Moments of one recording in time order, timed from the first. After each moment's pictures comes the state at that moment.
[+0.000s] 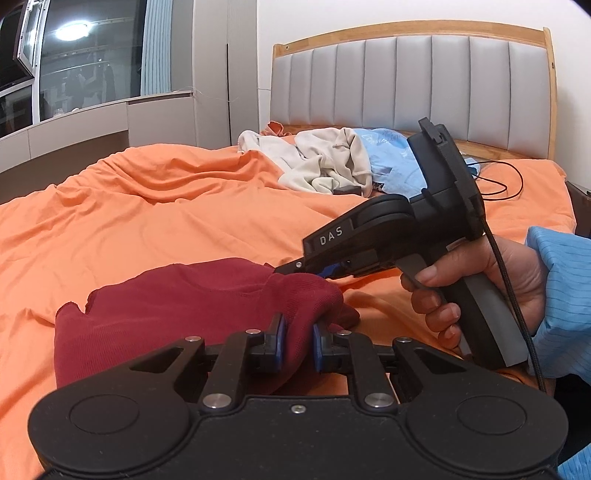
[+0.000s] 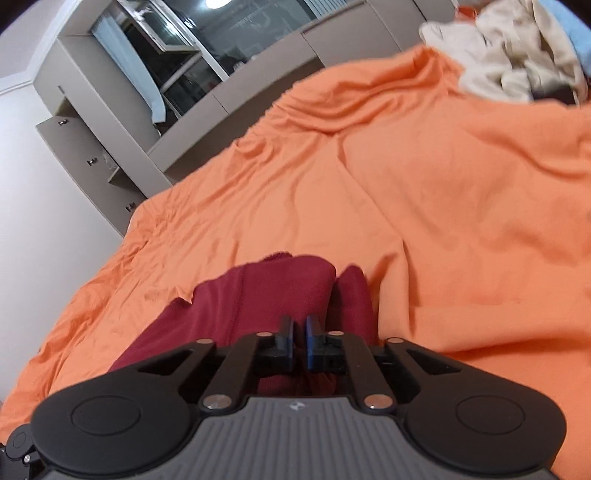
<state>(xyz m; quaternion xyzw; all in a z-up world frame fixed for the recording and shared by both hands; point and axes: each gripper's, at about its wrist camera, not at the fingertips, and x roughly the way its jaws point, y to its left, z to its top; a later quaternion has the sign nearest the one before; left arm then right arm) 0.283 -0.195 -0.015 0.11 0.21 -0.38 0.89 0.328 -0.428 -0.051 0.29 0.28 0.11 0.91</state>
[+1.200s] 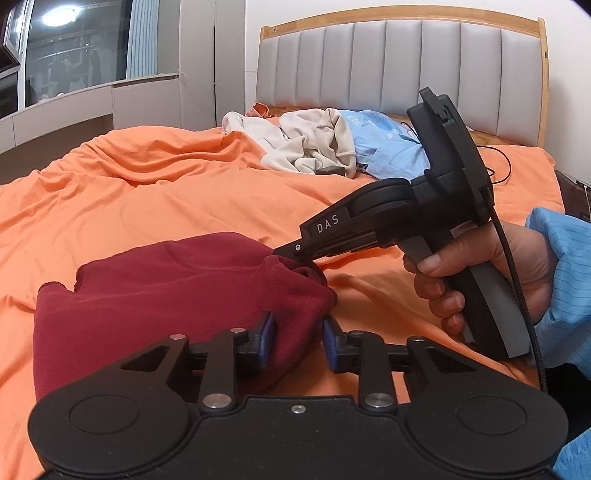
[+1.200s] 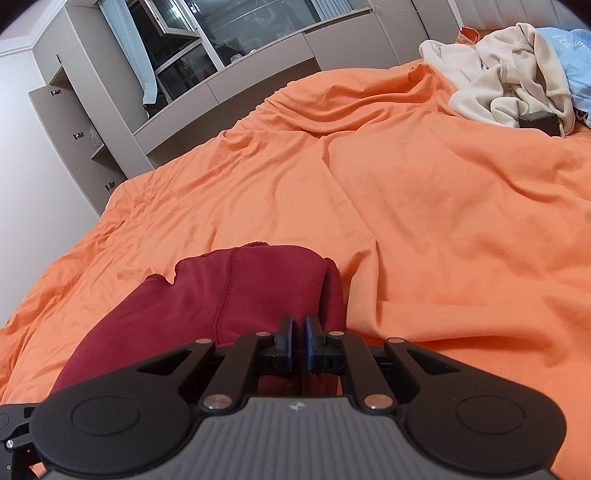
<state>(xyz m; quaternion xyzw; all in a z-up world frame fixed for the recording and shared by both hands) 0.280 -0.205 -0.025 0.12 0.25 -0.40 0.87 0.315 -0.424 -0.049 0.23 0.30 0.07 0.92</state>
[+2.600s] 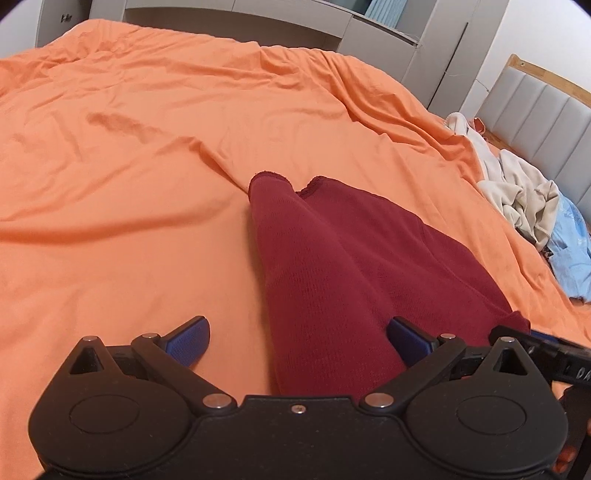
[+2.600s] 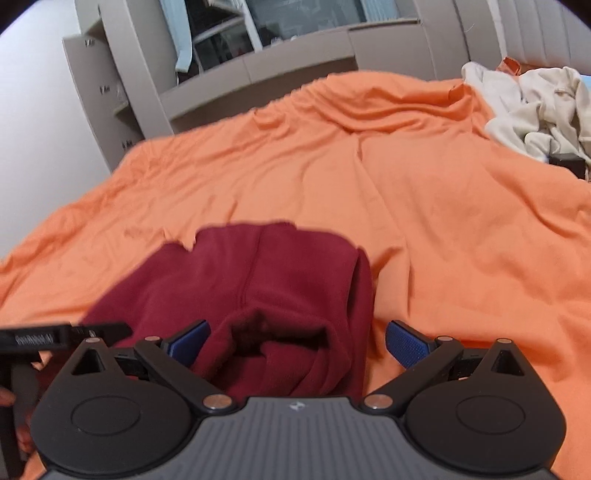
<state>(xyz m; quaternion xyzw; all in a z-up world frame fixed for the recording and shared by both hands) 0.363 -0.090 -0.046 -0.10 0.38 -0.13 0.91 0.302 -0.398 -0.041 0.15 0.30 0.10 0.94</state>
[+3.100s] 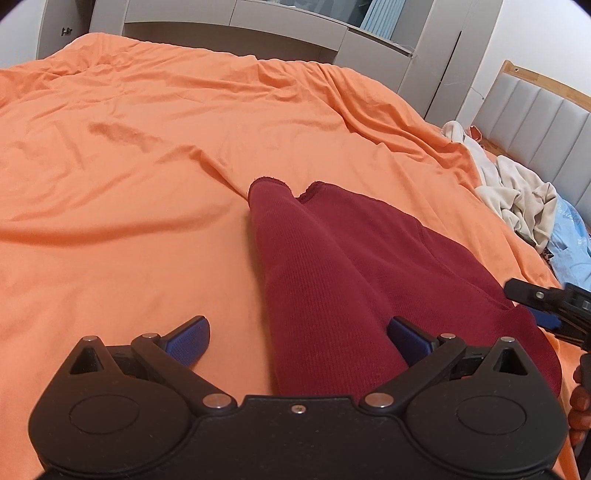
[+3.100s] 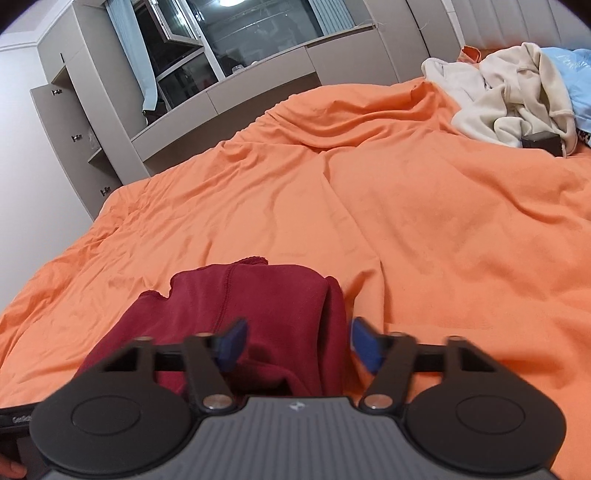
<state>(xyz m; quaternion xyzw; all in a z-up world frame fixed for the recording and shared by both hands) 0.357 -0.093 -0.053 -0.10 0.36 -0.13 0.92 0.326 -0.416 -0.050 0.21 0.28 0.06 0.93</state>
